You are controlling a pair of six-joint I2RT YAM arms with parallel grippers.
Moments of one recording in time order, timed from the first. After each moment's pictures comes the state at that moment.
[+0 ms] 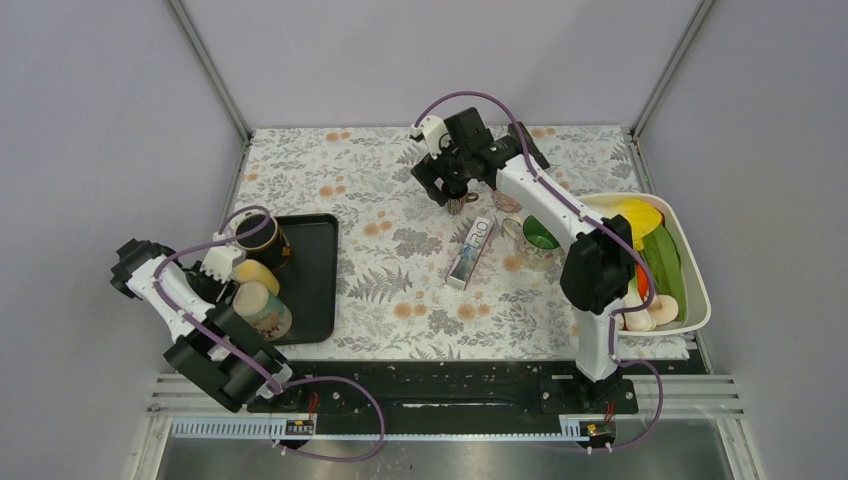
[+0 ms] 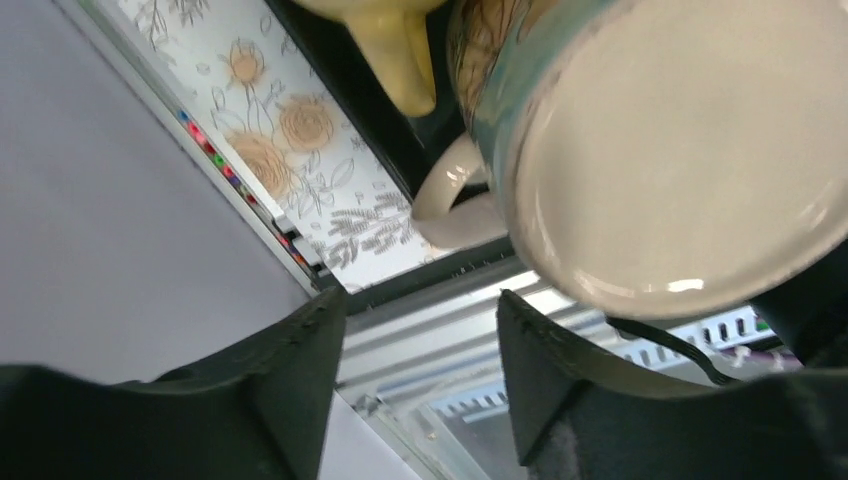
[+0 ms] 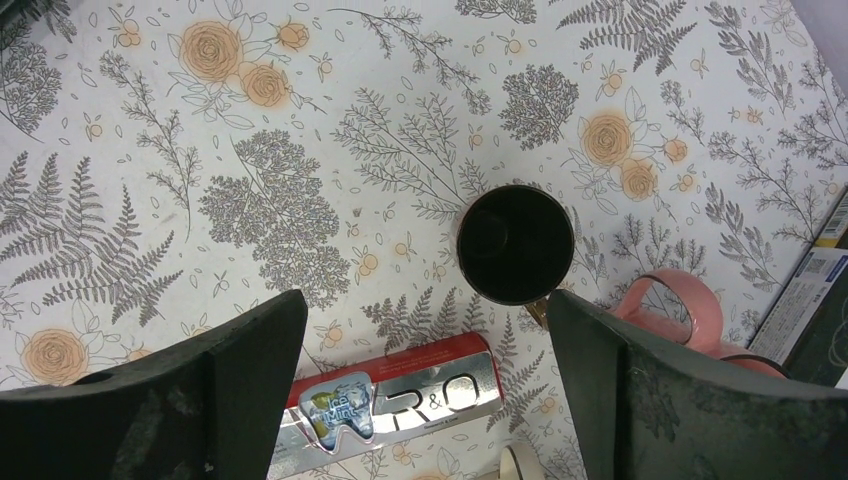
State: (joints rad) left arm 0.90 1.28 1.06 -1.26 0.26 1.36; right arm 0.59 1.99 1.89 -0.68 -0.13 -0.31
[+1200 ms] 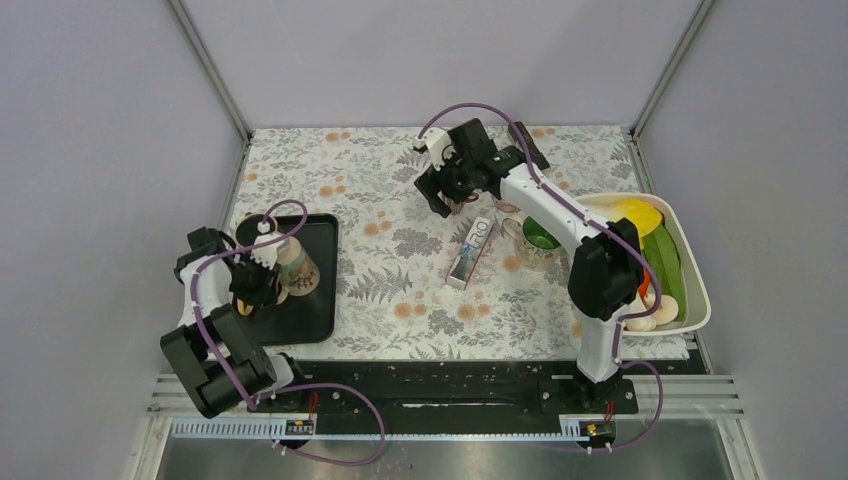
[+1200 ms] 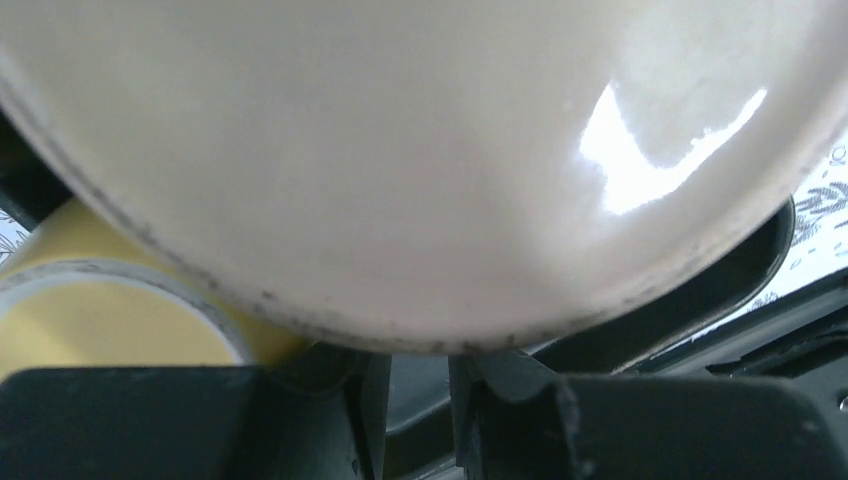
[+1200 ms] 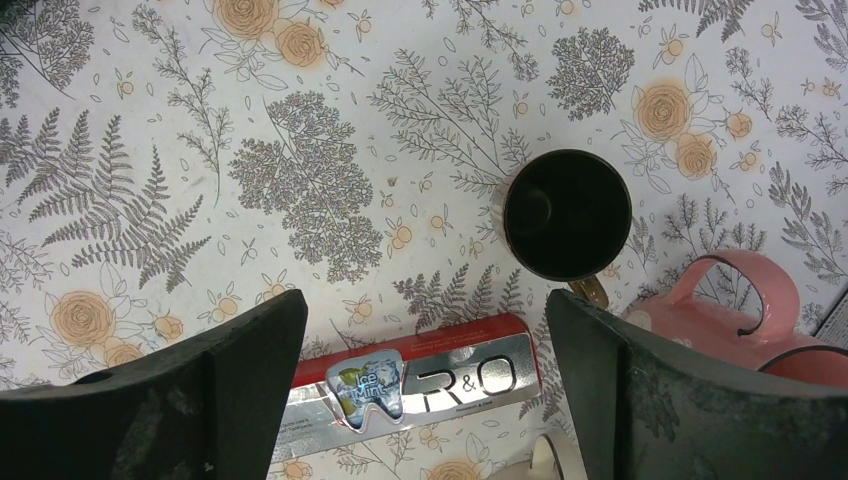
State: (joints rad) left arm 0.55 1.27 0.79 -0.91 0.44 1.02; right arm 0.59 1.93 1.77 -0.64 -0.18 -0.30
